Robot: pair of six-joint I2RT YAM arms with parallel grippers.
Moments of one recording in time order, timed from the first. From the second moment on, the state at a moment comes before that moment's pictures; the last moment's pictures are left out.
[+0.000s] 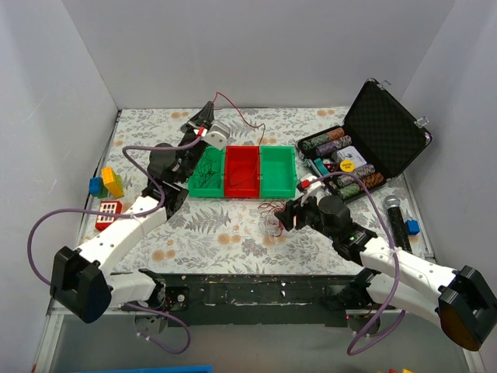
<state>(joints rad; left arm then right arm) -0.54 1.24 0.96 0.69 -0.02 0.71 0.77 0.93 0.38 0.24 -0.04 0.20</state>
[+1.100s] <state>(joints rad) -0.64 1.35 0.92 0.14 0.18 0.82 0.74 0.88 0.38 0.22 -0.01 0.21</state>
